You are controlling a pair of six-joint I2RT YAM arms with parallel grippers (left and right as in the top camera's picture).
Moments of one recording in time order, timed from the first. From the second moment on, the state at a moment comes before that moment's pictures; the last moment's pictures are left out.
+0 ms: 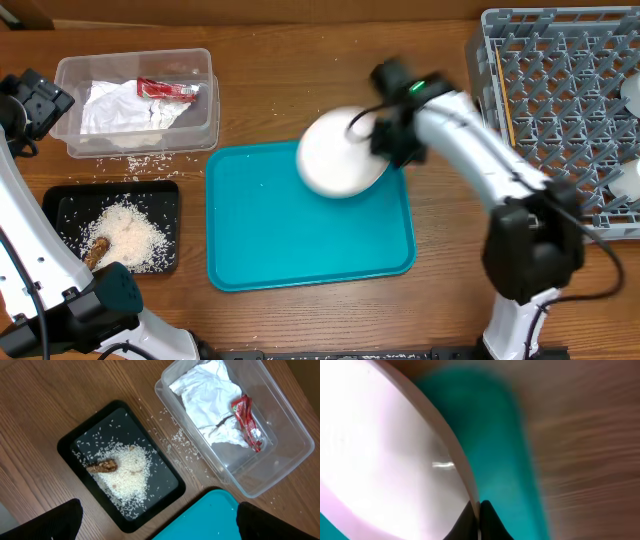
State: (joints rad) left arm 0.47 1.83 2.36 -1.69 -0.10 -0.52; right arm 0.38 2.00 1.70 -1.16 -0.05 0.64
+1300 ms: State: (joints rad) left arm 0.47 1.83 2.36 -1.69 -0.10 -0.52; right arm -0.23 2.14 2.01 -0.79 0.63 0.37
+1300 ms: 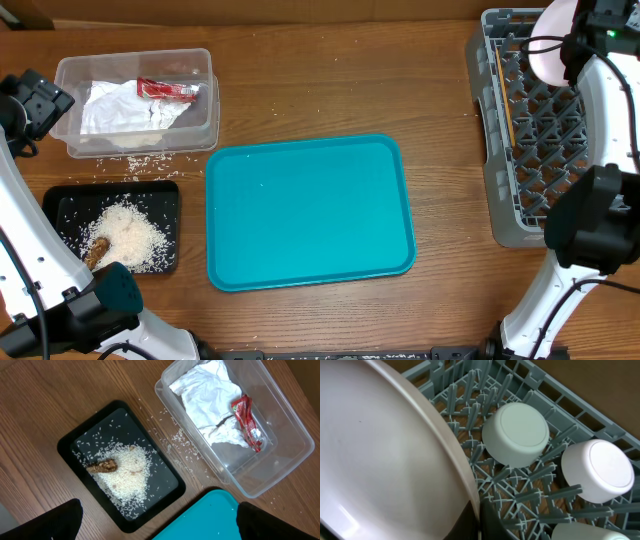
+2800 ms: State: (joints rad) left arm 0.47 1.83 2.36 -1.69 -0.10 -0.52; right arm -0.05 1.55 2.01 -1.59 0.10 0.46
